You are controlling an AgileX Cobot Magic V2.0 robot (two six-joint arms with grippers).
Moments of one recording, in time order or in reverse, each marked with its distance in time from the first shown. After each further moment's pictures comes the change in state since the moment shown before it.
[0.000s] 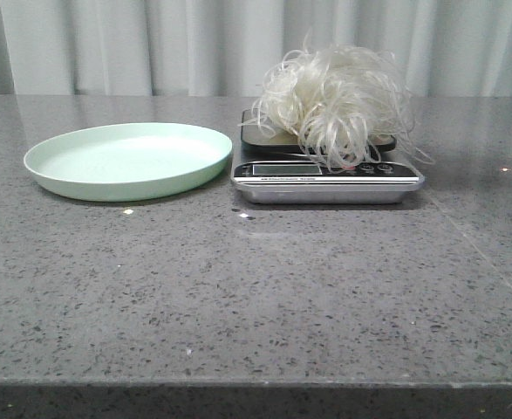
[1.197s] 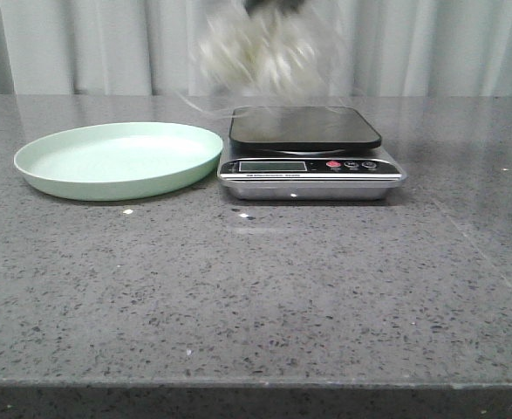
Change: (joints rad) left arm 0.000 0.000 0.000 -0.002 0.000 0.000; right arm 0.064 0.393 -0.620 0.157 0.224 0.000
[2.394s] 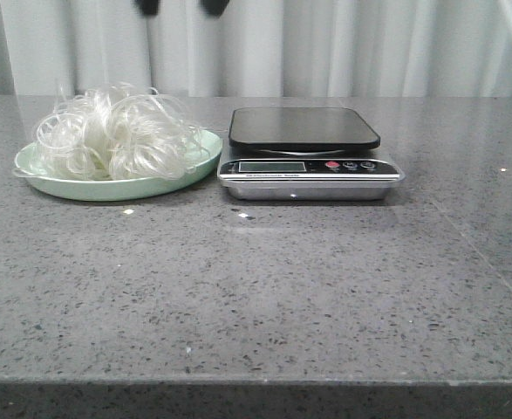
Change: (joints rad) left arm 0.000 0.000 0.000 0.000 -0.002 0.000; right arm 0.168 0.061 -0.070 -0.185 -0.018 0.003
